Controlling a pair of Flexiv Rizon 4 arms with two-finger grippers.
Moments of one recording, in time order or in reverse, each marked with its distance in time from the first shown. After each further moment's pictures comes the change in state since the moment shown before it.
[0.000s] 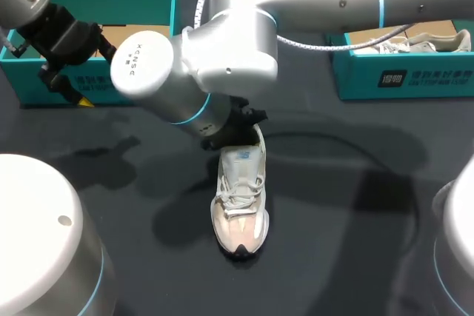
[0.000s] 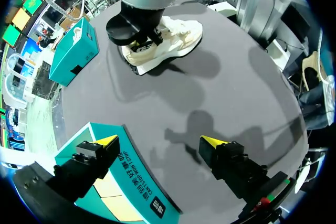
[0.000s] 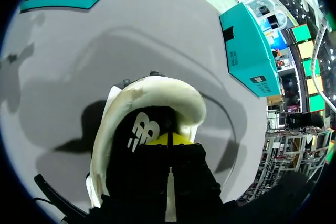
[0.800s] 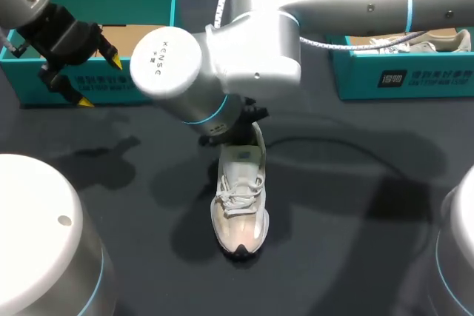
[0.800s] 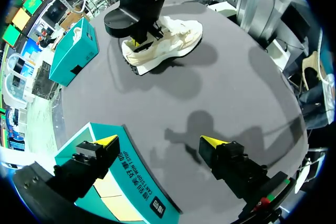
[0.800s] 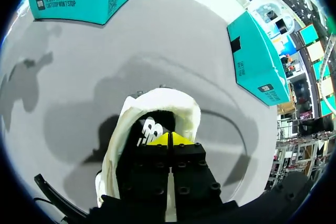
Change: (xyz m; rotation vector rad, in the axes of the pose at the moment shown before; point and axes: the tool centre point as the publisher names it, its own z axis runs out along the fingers) left arm 0.000 0.000 0.000 0.000 0.000 0.000; right arm 0.001 0.009 -0.020 -0.131 0.119 -0.002
